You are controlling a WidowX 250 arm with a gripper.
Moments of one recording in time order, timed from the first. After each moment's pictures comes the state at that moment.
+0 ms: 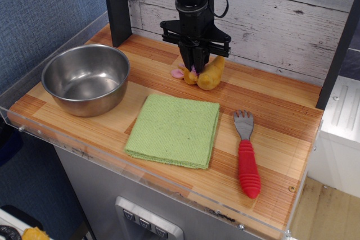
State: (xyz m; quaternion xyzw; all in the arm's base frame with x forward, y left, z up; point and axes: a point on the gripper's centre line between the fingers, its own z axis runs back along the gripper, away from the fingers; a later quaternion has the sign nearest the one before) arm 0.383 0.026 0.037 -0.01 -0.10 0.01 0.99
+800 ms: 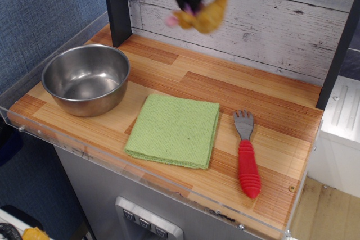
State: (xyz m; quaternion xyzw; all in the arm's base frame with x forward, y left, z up) arm 0.350 0.036 0.159 -0.06 -0.15 0.03 0.99
